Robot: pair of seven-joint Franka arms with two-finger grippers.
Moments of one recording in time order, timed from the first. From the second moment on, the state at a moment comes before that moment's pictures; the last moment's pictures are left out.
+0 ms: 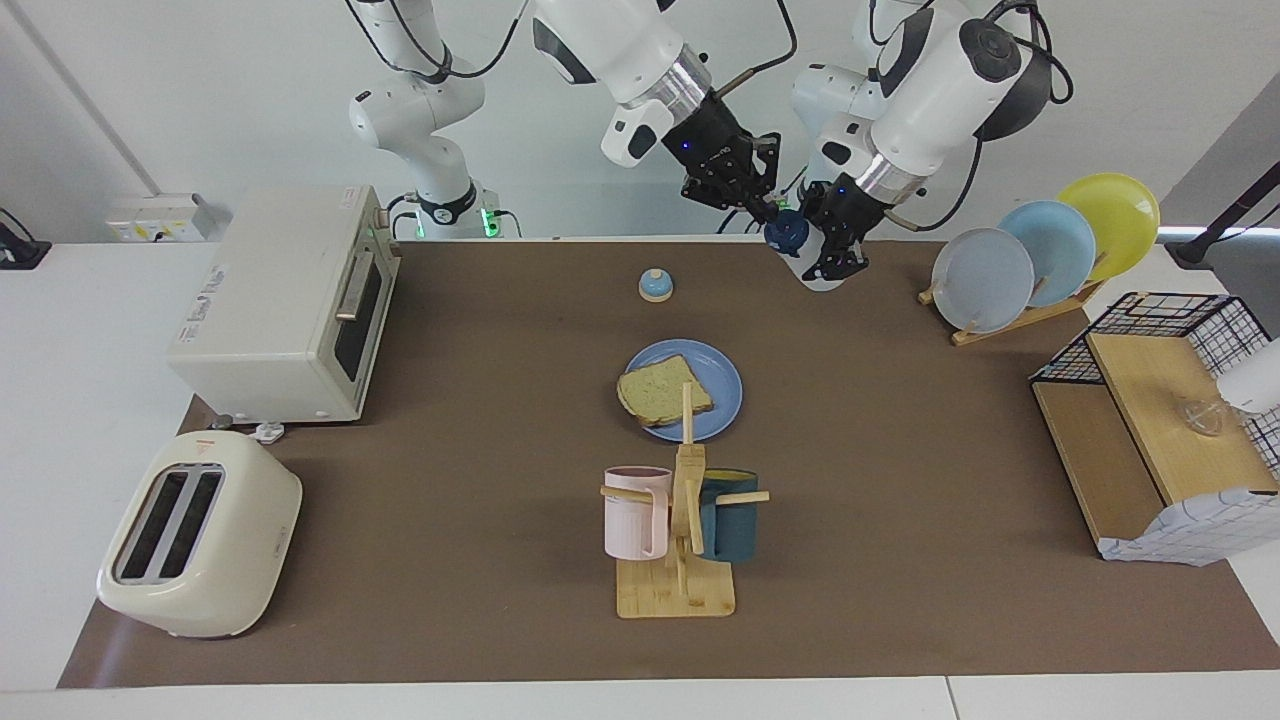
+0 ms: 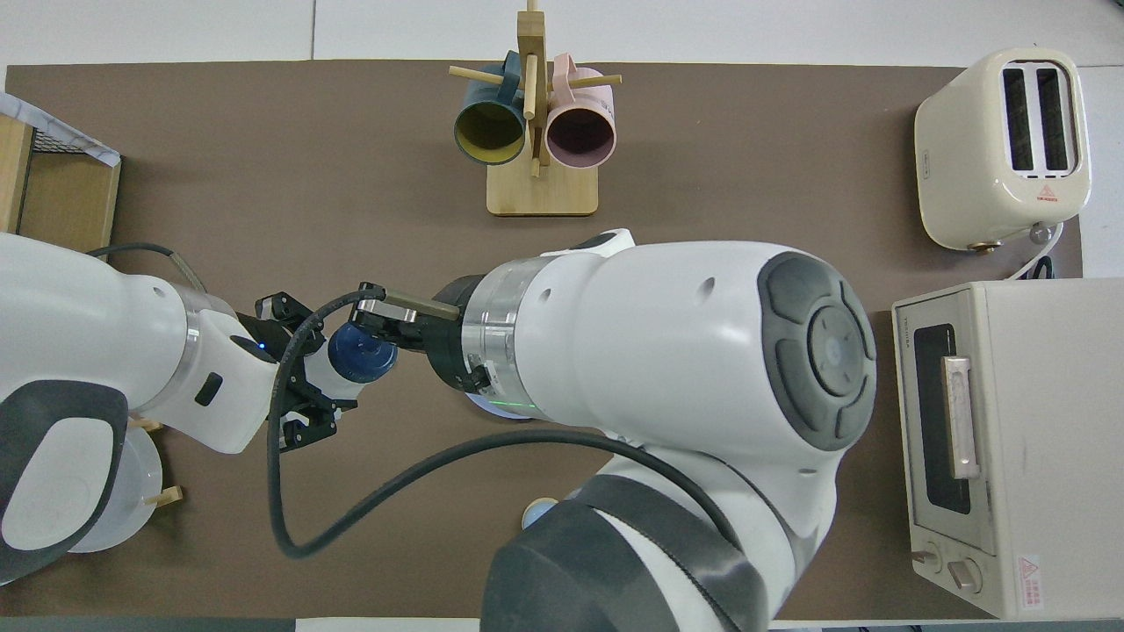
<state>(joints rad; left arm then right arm) -0.69 -0.23 0.31 -2.02 -0.24 1.79 1.08 0.64 0.13 0.05 -1.56 0.57 2.20 0.79</state>
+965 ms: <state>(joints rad) -0.69 -0.23 0.31 -2.03 -0.24 1.81 1.07 0.57 0.13 0.05 -1.61 0.70 2.28 0.84</state>
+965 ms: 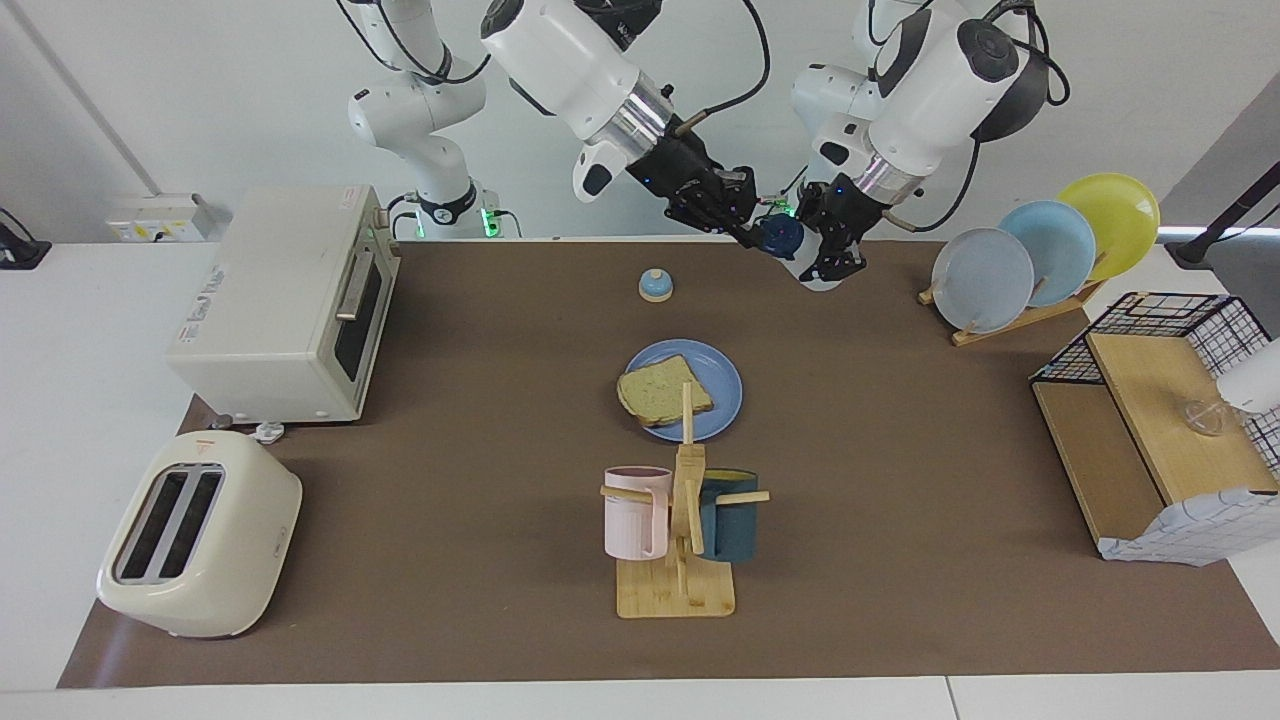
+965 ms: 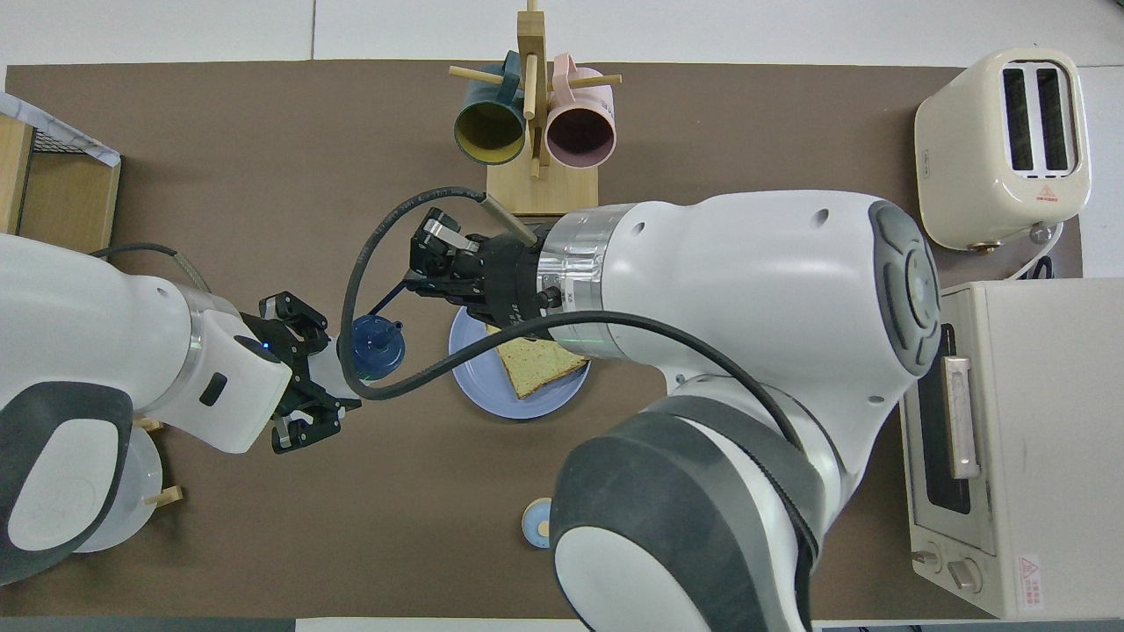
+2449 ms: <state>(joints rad) -0.68 -0.23 0.31 -2.04 -0.24 1.90 0.98 0.06 0.01 0.03 -1.68 0.06 1.72 0.04</state>
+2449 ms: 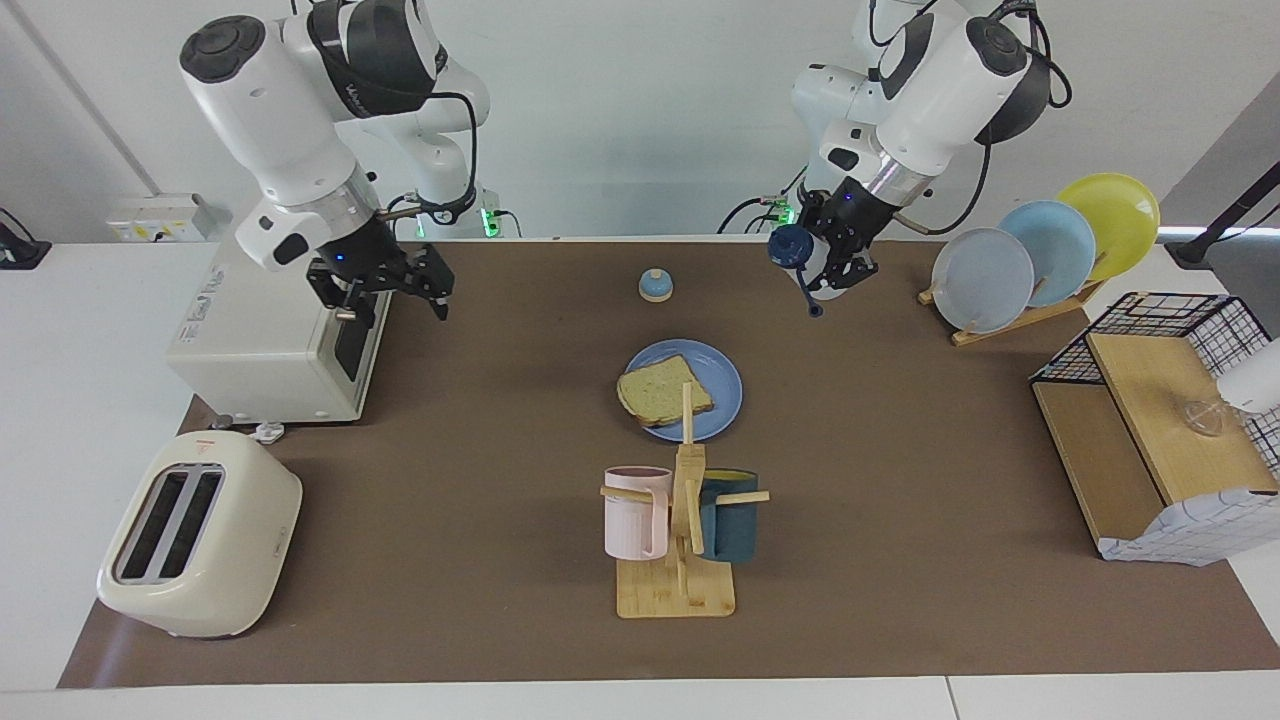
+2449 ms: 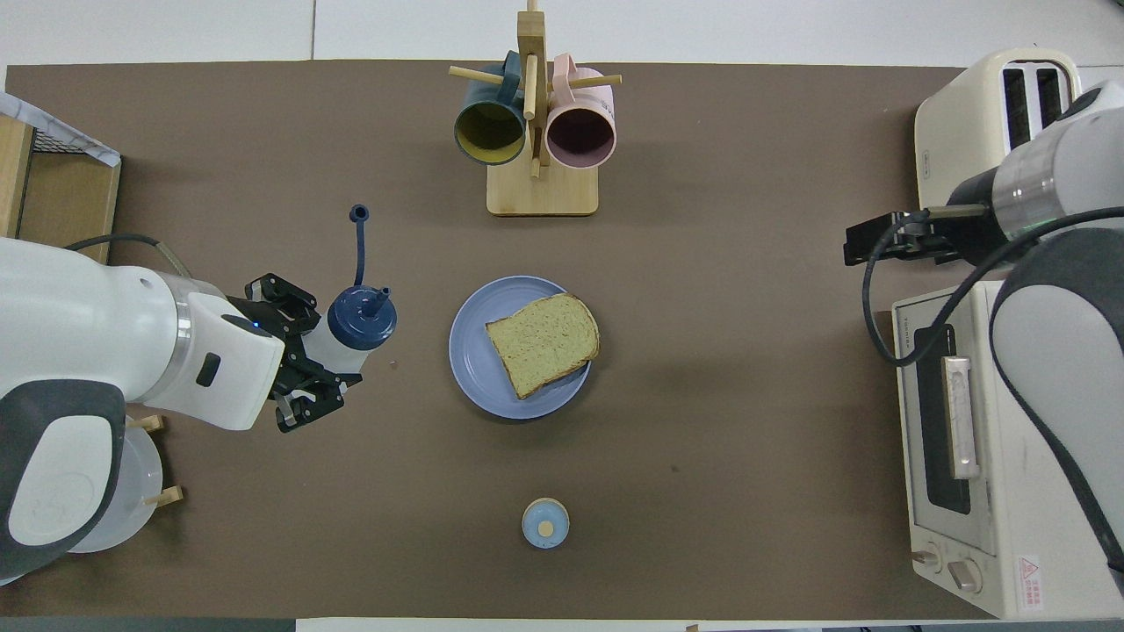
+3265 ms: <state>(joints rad) -0.68 -0.19 0.27 -1.99 0.01 1.92 0.97 0.08 -0.07 -0.06 -1.78 0.01 1.61 -0.07</state>
